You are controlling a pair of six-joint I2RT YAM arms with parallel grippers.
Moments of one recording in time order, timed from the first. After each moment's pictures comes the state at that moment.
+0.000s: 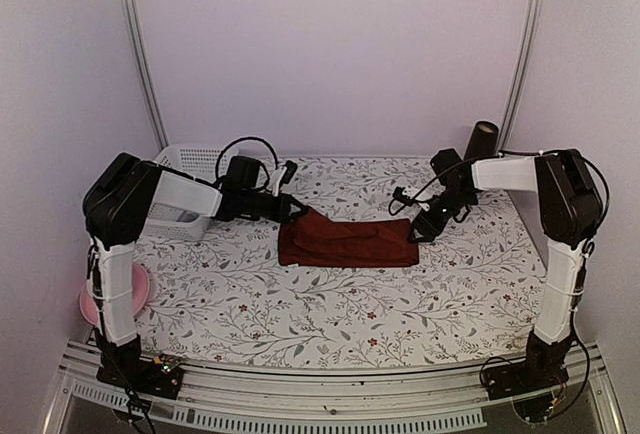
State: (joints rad) left arm -0.47 2.11 1.26 0.25 0.57 -0.19; right arm 0.33 2.01 1.39 -0.62 -0.35 -0.60
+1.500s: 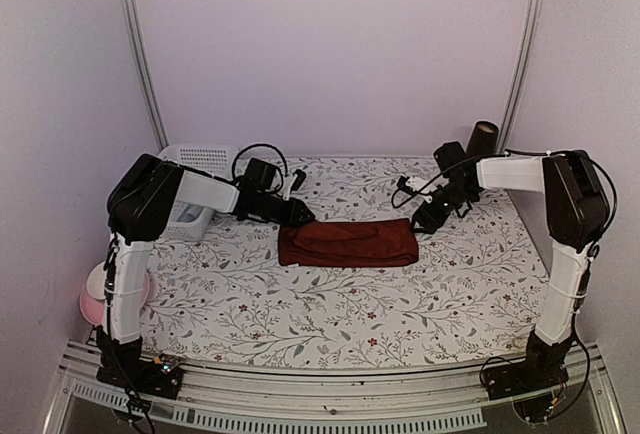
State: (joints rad) left arm -0.50 2.28 1.47 0.07 0.47 -0.21; right arm 0.32 1.96 1.36 -0.52 -0.24 -0.58
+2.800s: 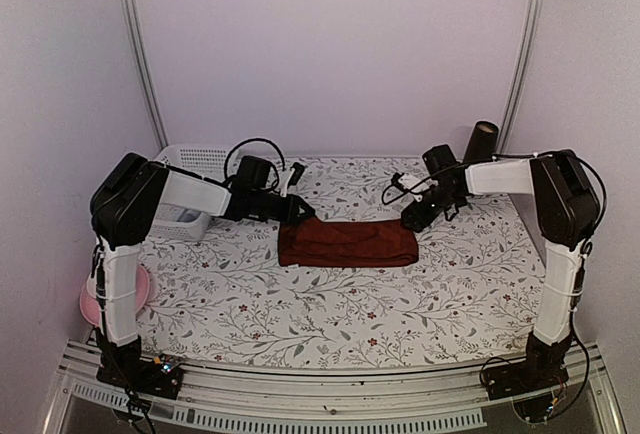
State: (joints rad) left arm -0.52 2.14 1.32 0.19 0.48 -0.23; right arm 0.37 2.02 1.36 -0.37 -0.13 -0.41
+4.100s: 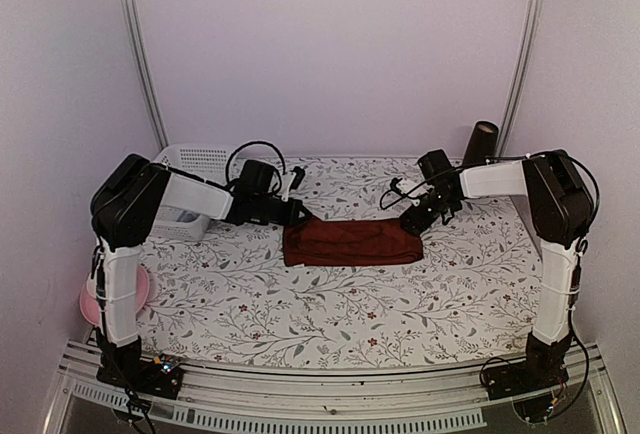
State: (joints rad) left arm -0.54 2.14 1.32 0.17 0.40 -0.22; right arm 0.39 2.06 1.36 -0.34 -0.03 -0.41
